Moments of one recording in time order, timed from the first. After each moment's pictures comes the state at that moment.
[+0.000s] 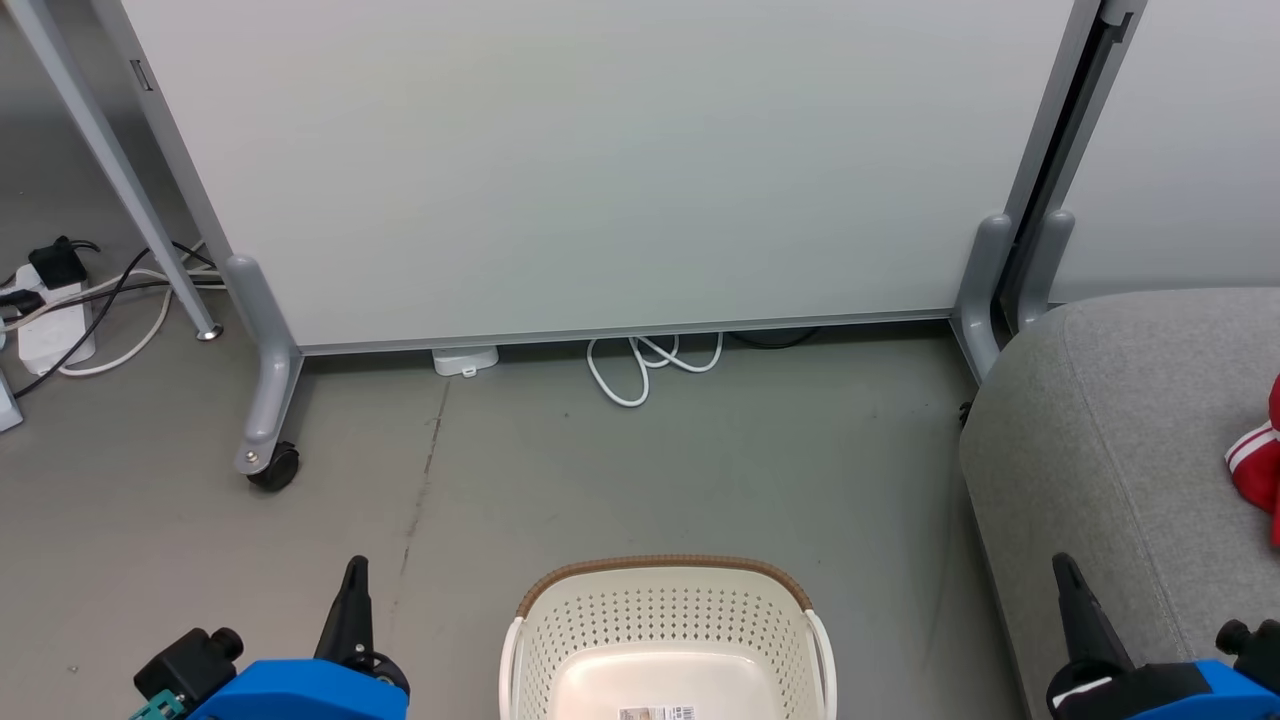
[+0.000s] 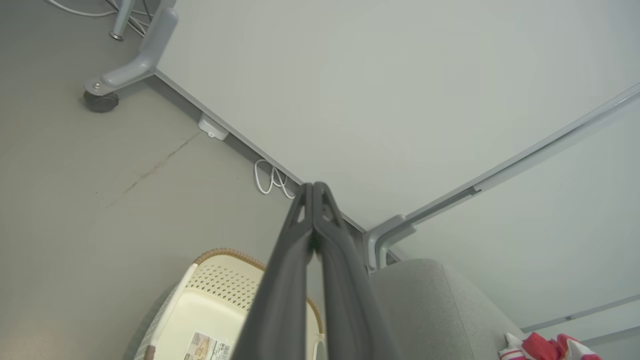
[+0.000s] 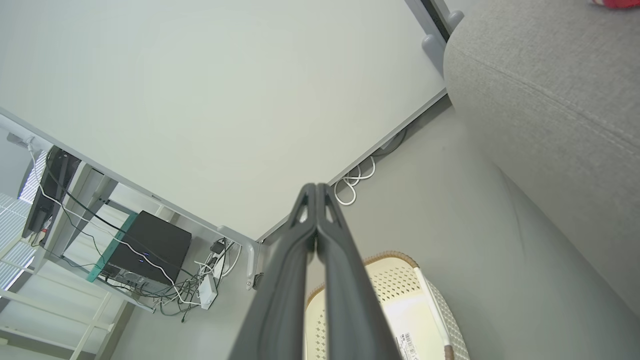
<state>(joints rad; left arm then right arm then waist) -0.04 0.07 -0.06 0.41 -0.89 -0.13 -0.09 0.04 -0.04 -0.12 0.23 0.81 0.13 0.00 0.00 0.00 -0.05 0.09</state>
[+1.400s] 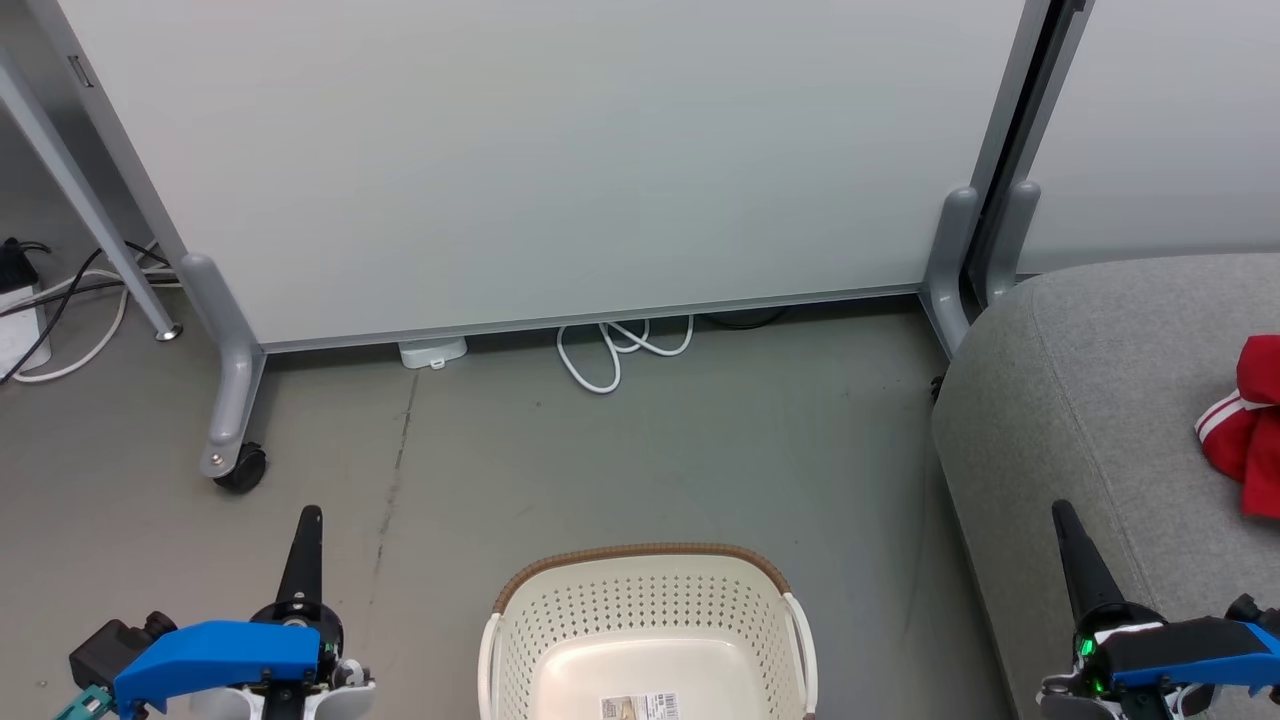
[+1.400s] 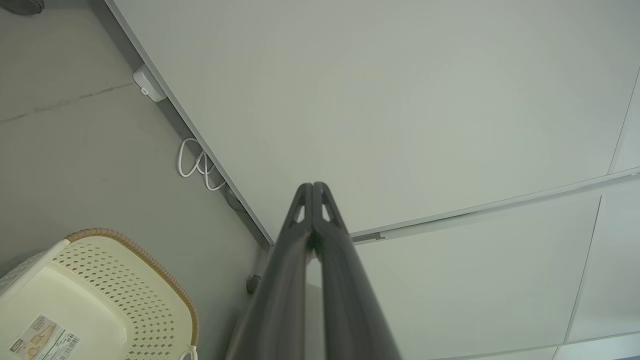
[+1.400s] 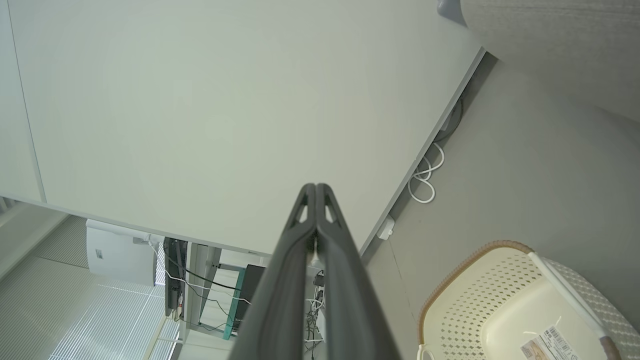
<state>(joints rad) -0.08 0.06 0.04 0.31 -1.31 -0.13 0.03 -0.04 -0.04 -0.12 0.24 1.27 0.13 0.07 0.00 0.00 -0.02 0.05</state>
